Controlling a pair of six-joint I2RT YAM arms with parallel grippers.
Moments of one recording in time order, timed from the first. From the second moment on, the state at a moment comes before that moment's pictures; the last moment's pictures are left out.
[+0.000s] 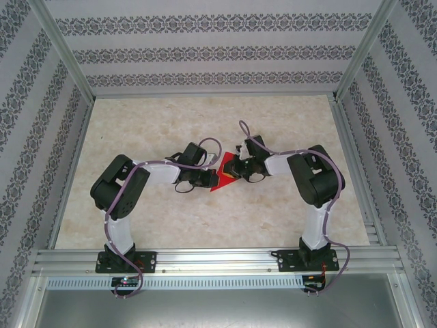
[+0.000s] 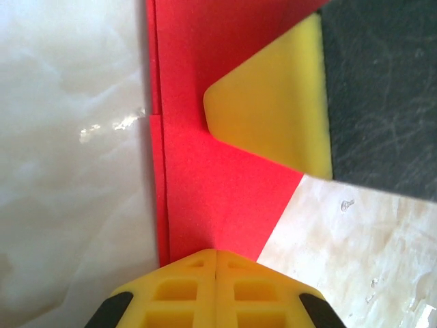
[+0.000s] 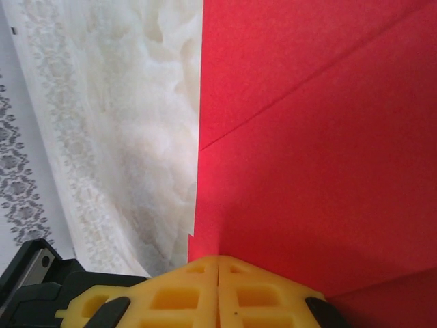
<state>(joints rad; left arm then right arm) -0.59 1.89 0.98 -0.10 0.50 -0.48 0.41 1.97 0.96 0.08 -0.70 0.79</state>
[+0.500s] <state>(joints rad) -0.59 1.89 0.99 -0.11 0.48 -0.48 0.21 2.03 1.12 -0.05 -0.61 0.68</state>
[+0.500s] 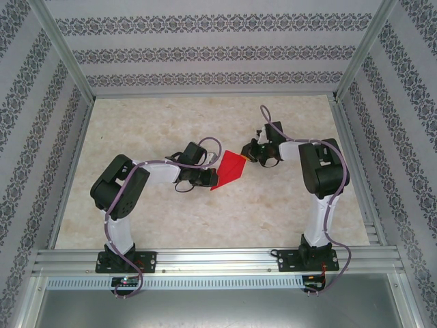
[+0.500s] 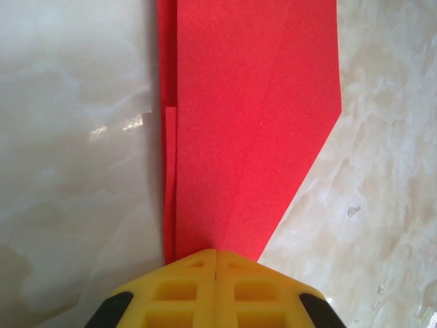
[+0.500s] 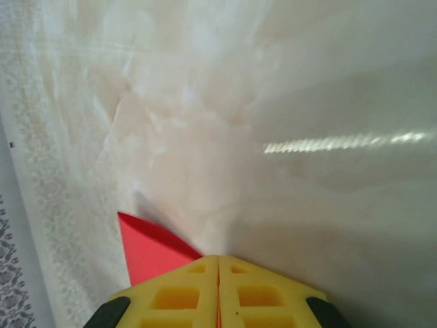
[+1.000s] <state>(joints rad) -0.59 1.89 1.03 -0.20 0.48 -0.48 0.17 2.01 1.18 -0.15 -0.52 0.63</state>
